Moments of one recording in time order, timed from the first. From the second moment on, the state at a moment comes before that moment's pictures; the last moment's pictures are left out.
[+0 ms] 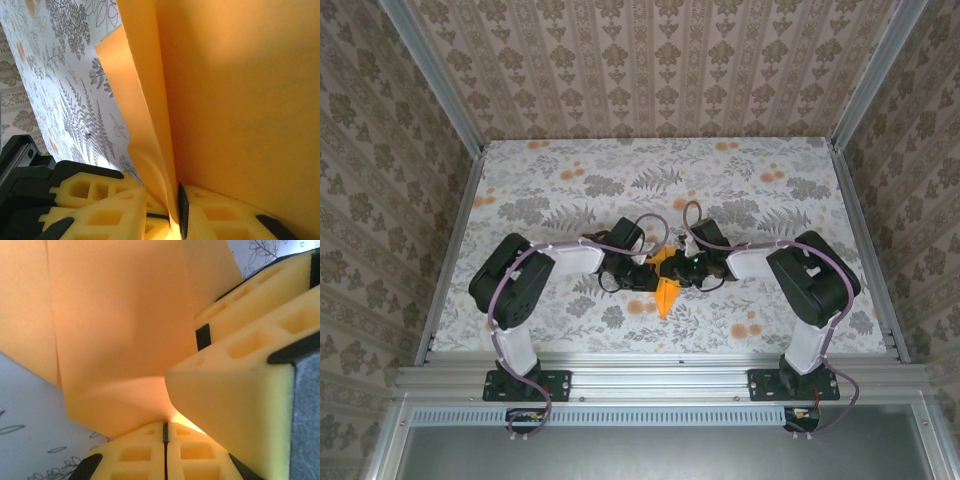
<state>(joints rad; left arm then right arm) -0.73 1.82 0.96 -0.31 0.57 -0.44 0.51 1.80 0.79 0.09 -0.61 0.89</state>
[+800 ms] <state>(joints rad) -0.64 1.48 0.86 -0.33 0.56 -0.57 0.50 1.73 0.80 0.22 -0.65 0.98</state>
